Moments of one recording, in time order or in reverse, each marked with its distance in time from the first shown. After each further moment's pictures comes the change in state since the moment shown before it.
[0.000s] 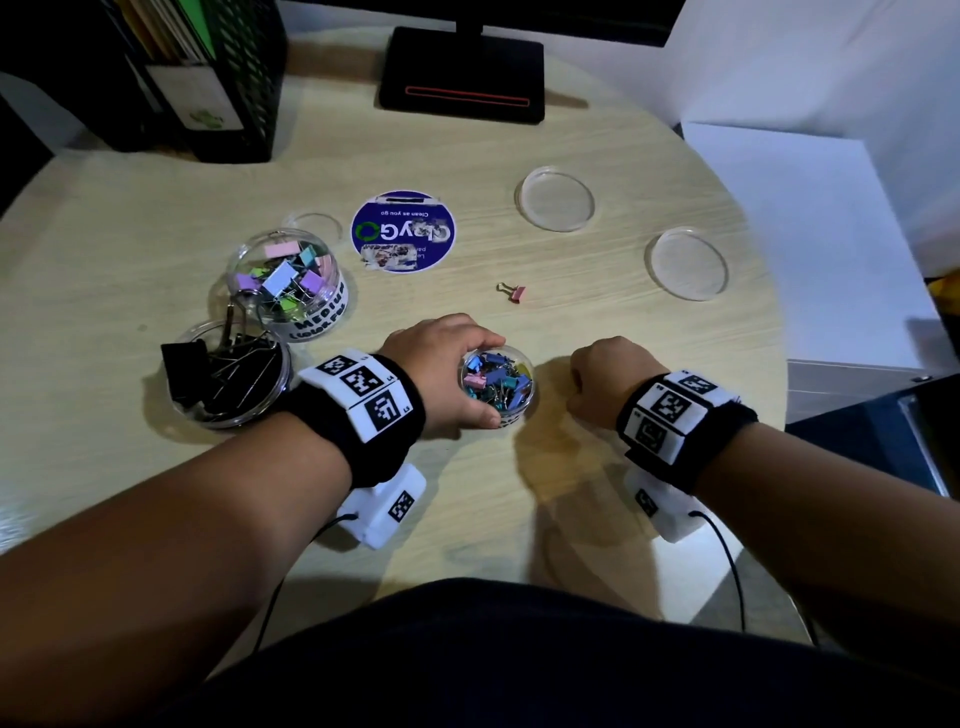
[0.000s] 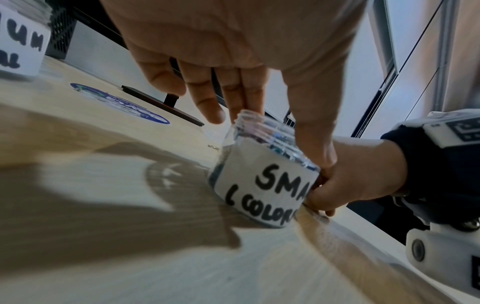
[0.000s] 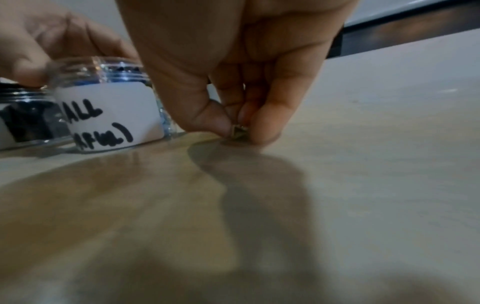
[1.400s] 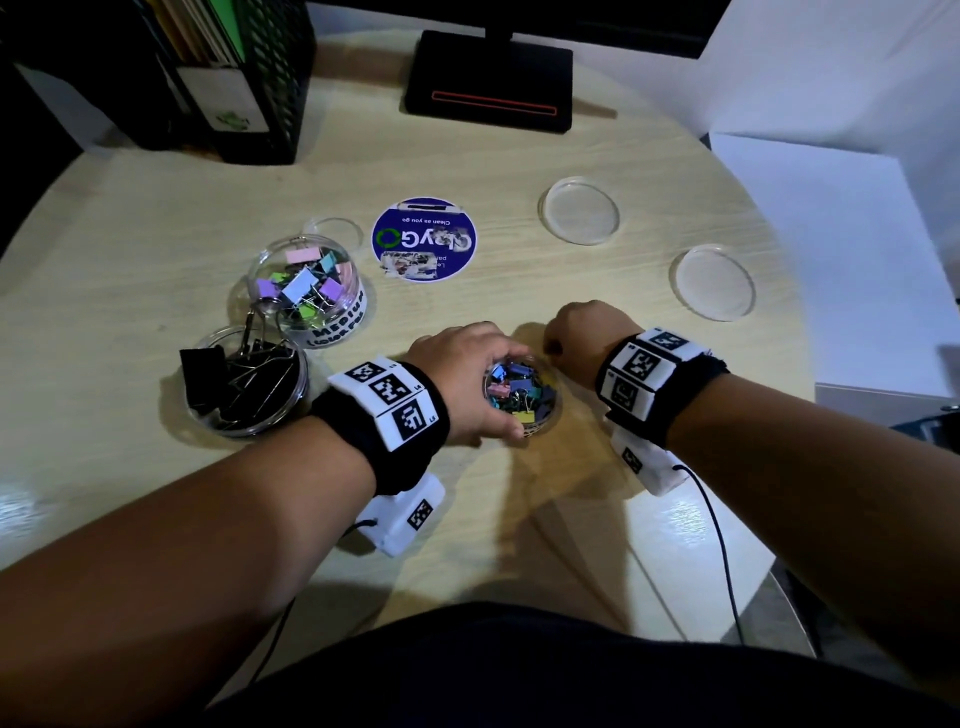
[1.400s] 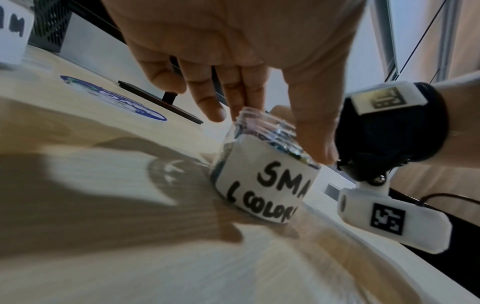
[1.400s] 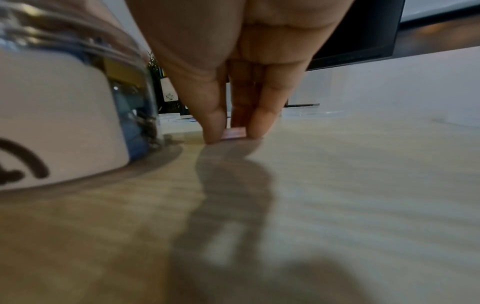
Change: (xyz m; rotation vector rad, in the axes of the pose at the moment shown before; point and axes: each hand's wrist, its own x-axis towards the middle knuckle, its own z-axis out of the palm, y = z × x) left_hand 0.012 -0.004 0.002 -0.038 0.006 0.046; right_hand 0.064 -0.019 -0.023 -0.124 0.119 -0.208
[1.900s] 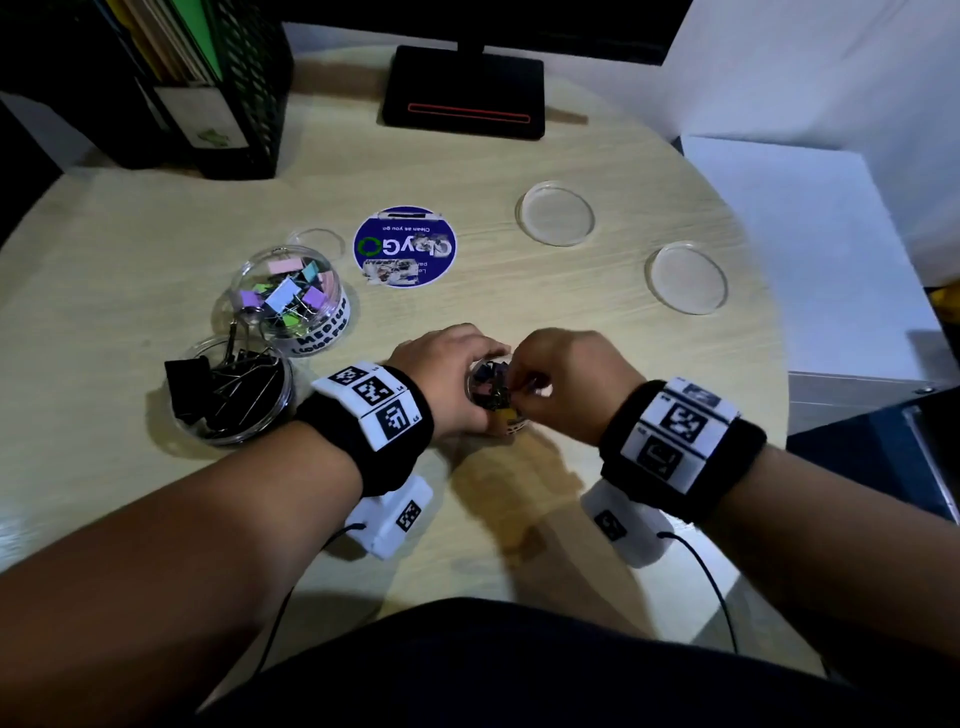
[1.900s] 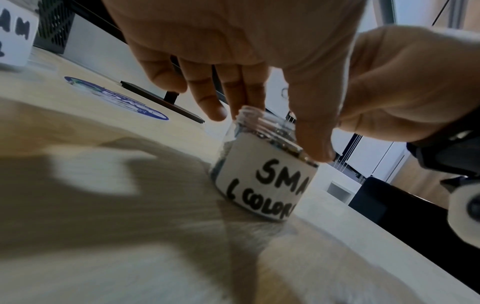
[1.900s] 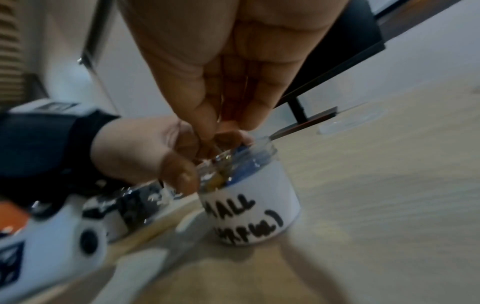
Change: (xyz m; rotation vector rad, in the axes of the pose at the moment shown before) left_hand 0.001 0.002 0.003 -0.010 0.028 0.012; right_hand -0.078 -0.026 -0.008 0.484 0.396 -0.265
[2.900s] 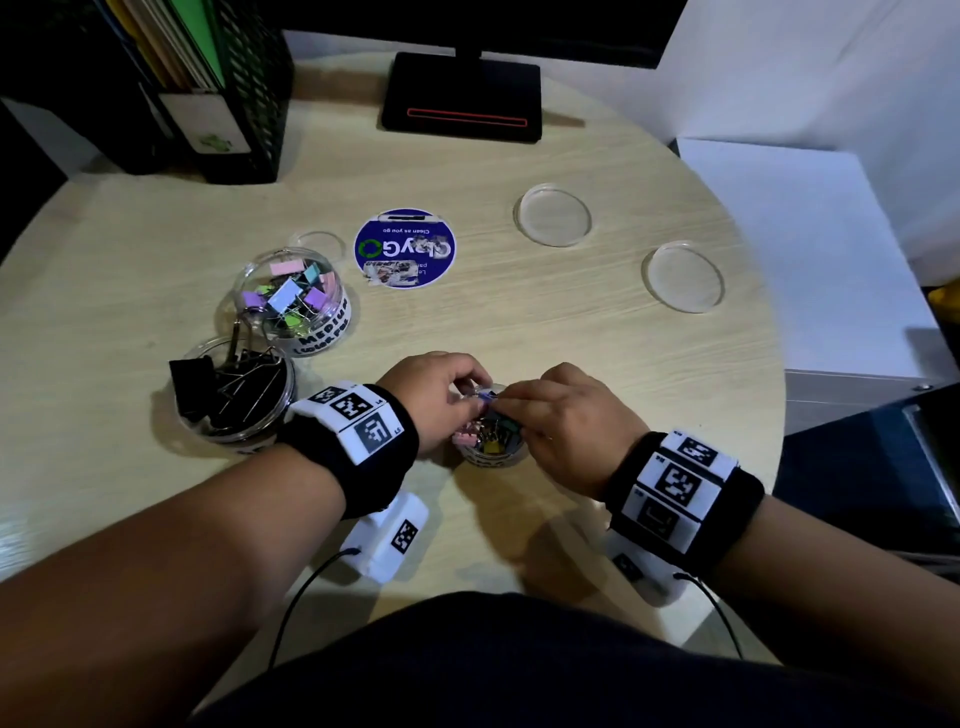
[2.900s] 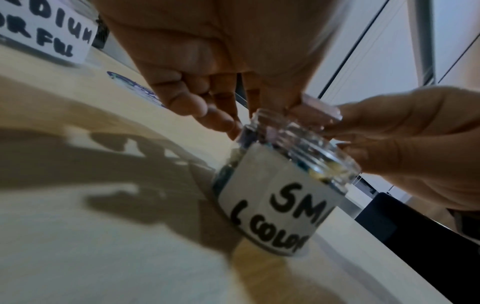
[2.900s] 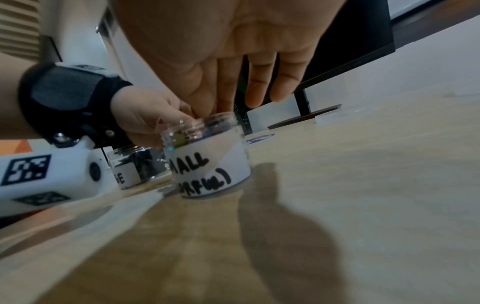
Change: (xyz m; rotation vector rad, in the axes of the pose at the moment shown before) left_hand -0.018 -0.005 0.007 -0.218 0.027 -0.084; right_hand -0.034 0.009 0.035 -0.168 0.006 -0.105
